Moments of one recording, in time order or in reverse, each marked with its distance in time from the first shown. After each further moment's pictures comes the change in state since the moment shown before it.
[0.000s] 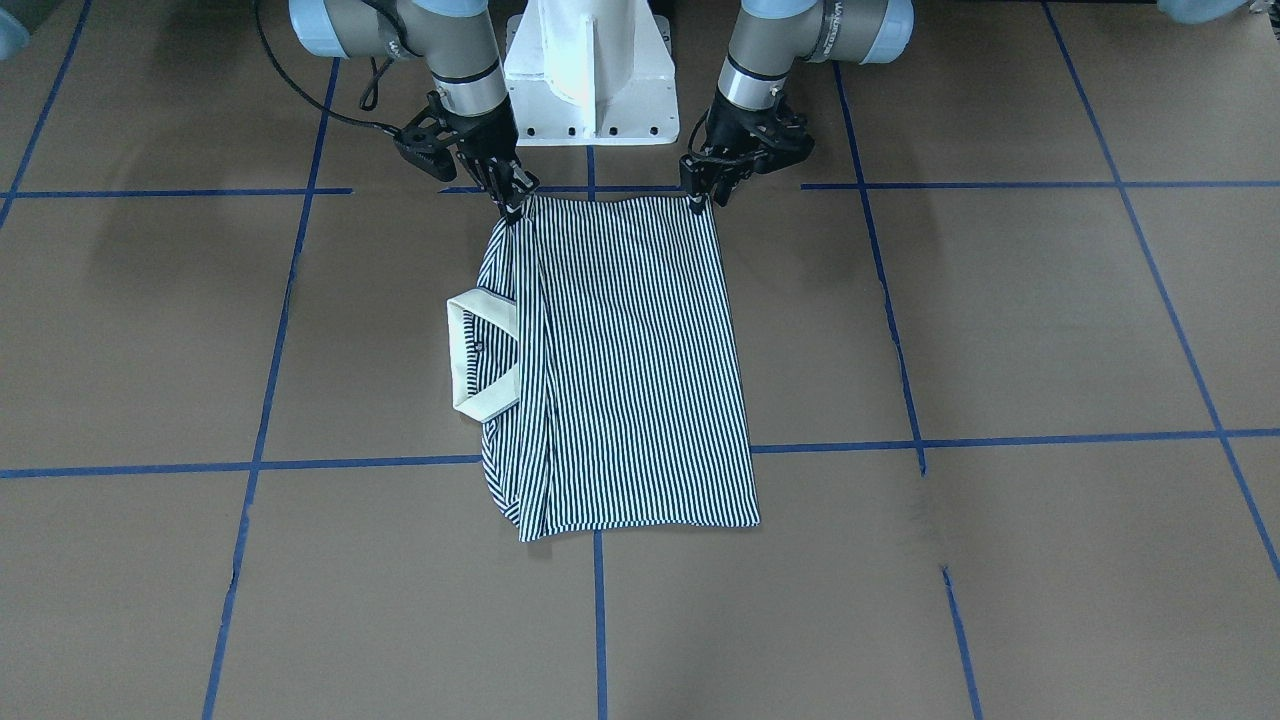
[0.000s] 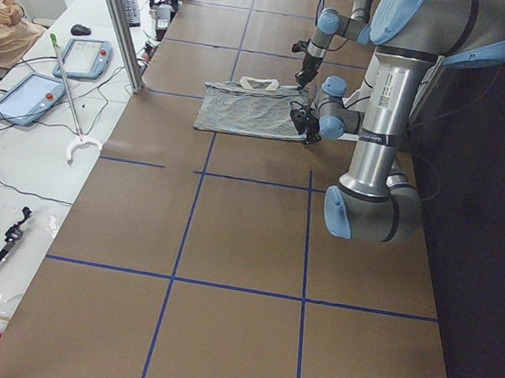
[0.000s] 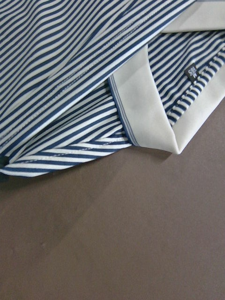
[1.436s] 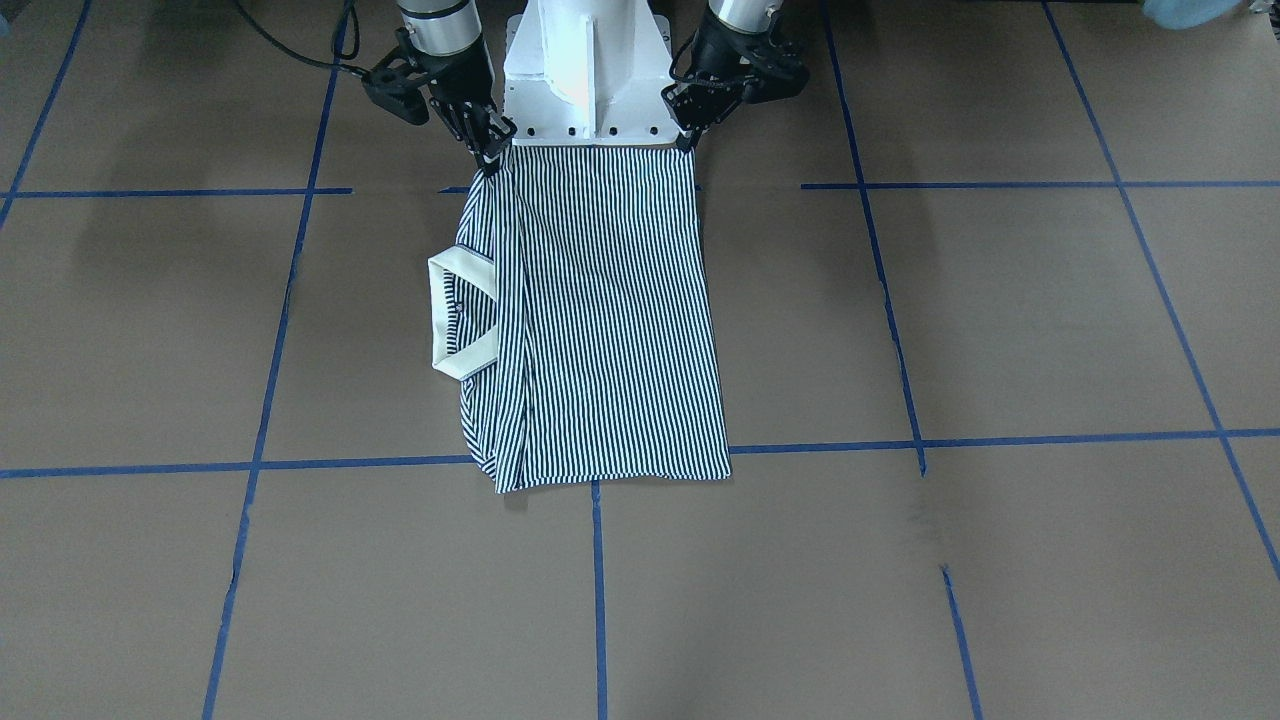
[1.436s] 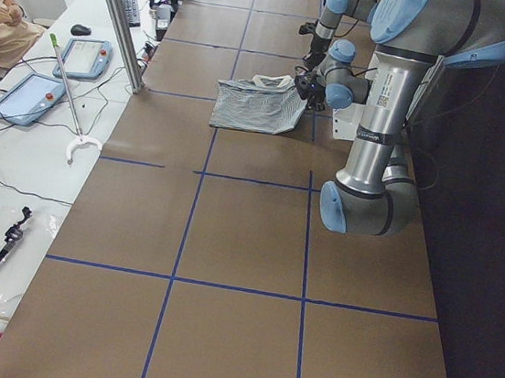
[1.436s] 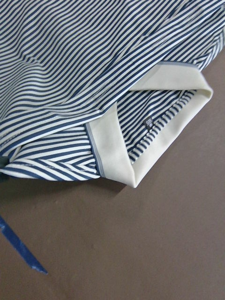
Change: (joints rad) left arm -0.126 -0.107 -0.219 0.221 -0.074 0.105; right arm 0.047 -0.020 0.215 -0.217 0.032 -0.035
